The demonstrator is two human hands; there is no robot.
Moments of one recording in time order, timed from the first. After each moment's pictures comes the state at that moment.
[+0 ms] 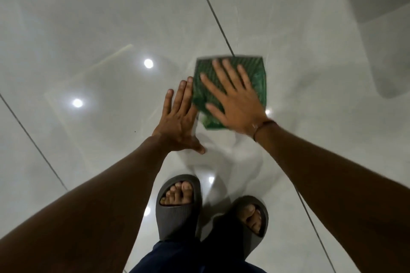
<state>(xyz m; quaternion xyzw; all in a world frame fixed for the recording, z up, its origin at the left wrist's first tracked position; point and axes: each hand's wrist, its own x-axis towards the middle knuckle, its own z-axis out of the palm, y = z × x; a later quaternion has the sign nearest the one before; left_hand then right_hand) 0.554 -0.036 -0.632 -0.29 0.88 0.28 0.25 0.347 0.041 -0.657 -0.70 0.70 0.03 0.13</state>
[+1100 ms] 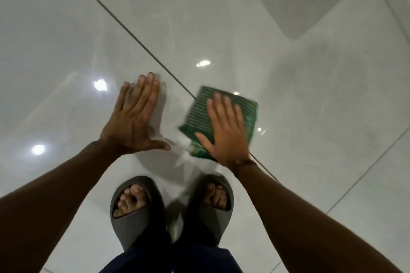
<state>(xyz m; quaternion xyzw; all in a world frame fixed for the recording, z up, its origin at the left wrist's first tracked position) 0.505 0.003 -0.634 -0.11 0.96 0.19 0.19 0.365 0.261 -0.661 -0.44 0.89 0.00 0.15</state>
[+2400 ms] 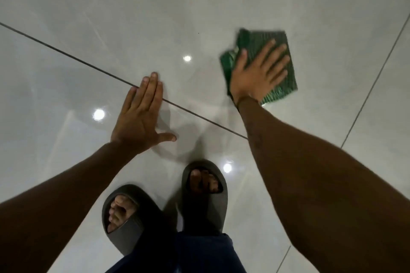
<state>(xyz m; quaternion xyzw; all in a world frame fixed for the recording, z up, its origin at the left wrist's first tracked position) 0.434 0.089 -0.622 -0.05 0.96 0.16 0.20 0.243 0.301 -0.661 0.14 0.99 -0.07 0.07</state>
